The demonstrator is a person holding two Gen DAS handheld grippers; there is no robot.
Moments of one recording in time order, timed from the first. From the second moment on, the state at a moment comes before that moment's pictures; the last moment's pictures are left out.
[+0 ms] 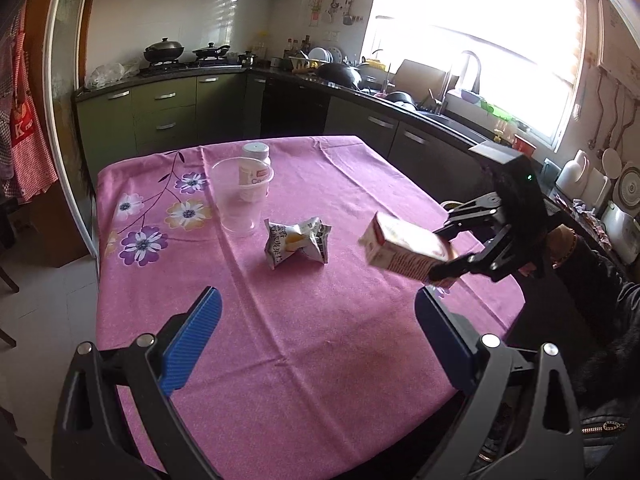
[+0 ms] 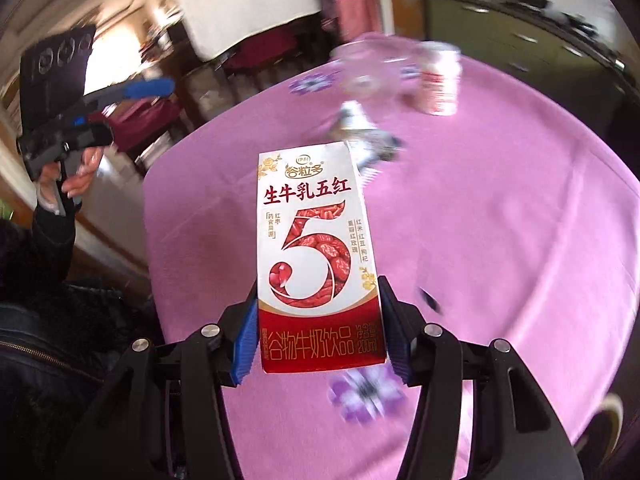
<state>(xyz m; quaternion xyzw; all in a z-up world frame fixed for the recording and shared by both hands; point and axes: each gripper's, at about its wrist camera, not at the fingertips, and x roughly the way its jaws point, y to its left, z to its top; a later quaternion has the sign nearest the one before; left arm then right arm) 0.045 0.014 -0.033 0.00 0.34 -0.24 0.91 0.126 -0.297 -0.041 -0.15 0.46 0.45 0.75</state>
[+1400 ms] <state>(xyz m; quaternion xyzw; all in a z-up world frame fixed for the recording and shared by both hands) 0.073 -0.073 -0.051 0.07 0.36 -0.28 0.89 0.170 -0.641 -0.083 0.07 0.51 -0.05 0.85</state>
